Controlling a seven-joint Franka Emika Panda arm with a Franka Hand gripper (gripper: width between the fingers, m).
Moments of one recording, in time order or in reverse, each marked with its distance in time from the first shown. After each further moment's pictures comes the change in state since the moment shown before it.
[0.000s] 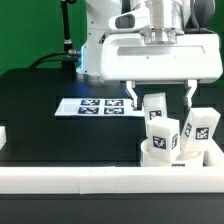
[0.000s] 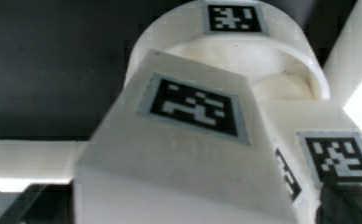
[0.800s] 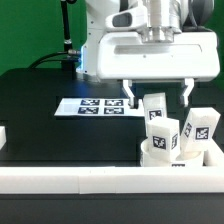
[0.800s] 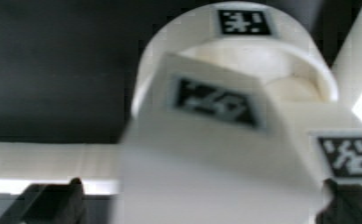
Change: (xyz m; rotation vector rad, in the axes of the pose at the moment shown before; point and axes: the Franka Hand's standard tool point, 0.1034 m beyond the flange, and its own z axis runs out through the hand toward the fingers) arm 0.004 0.011 -0.007 -0.001 -0.039 0.005
